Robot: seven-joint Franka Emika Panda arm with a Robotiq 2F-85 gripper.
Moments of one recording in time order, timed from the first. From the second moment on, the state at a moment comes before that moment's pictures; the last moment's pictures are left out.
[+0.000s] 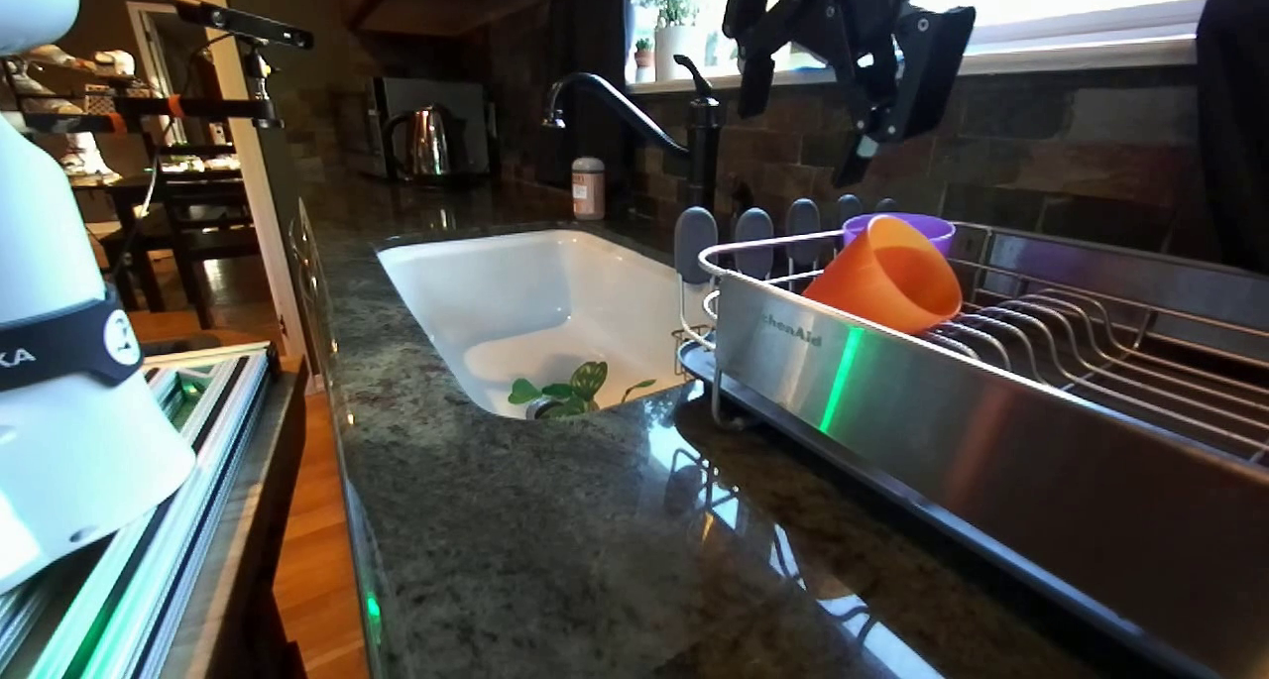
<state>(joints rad) -0.10 -0.08 -0.41 -2.27 0.52 2.08 -0.94</state>
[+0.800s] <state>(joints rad) -0.22 0.11 -0.31 -2.13 0.59 2.10 -0.87</state>
